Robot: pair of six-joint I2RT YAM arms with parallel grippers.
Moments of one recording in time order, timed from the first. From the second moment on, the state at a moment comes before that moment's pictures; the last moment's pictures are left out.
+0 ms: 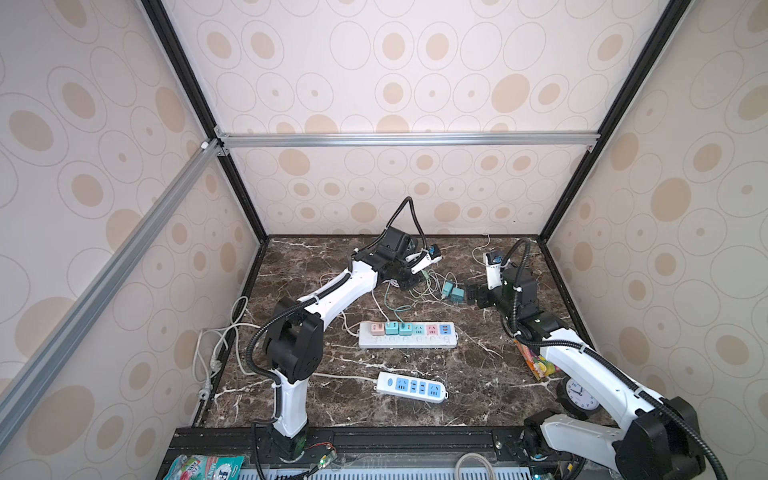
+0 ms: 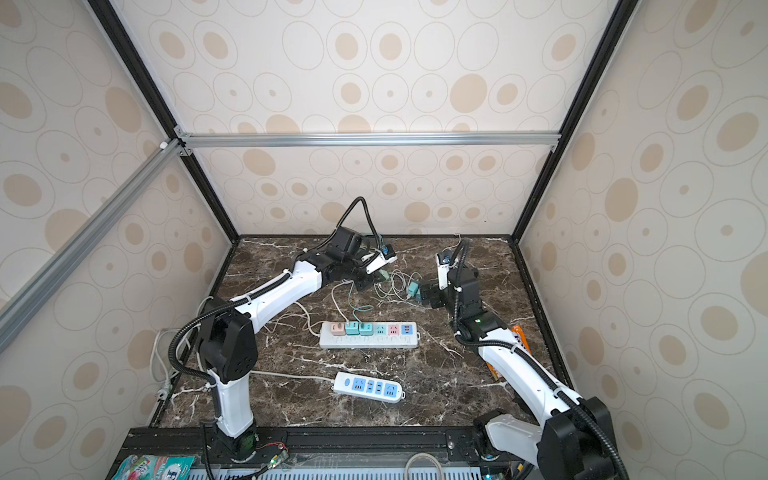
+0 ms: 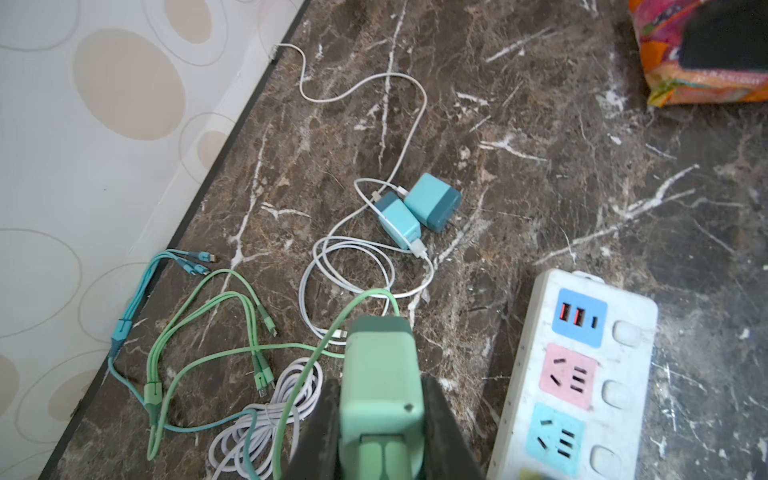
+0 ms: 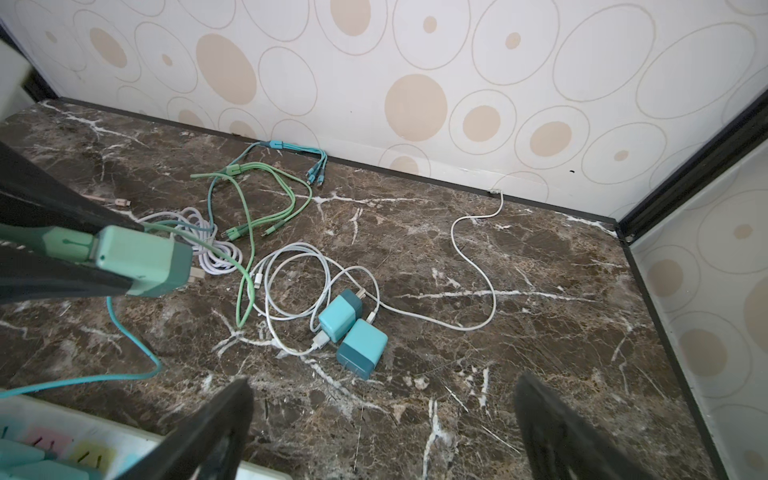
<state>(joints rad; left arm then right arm) -0.62 1.93 1.68 -0.56 0.26 0.58 0.35 1.16 0.81 -0.09 0.14 -0.04</state>
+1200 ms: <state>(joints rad) -0.85 2.02 1.68 -0.84 0.04 0.78 0.35 1.19 0.80 -0.23 0.16 -0.08</state>
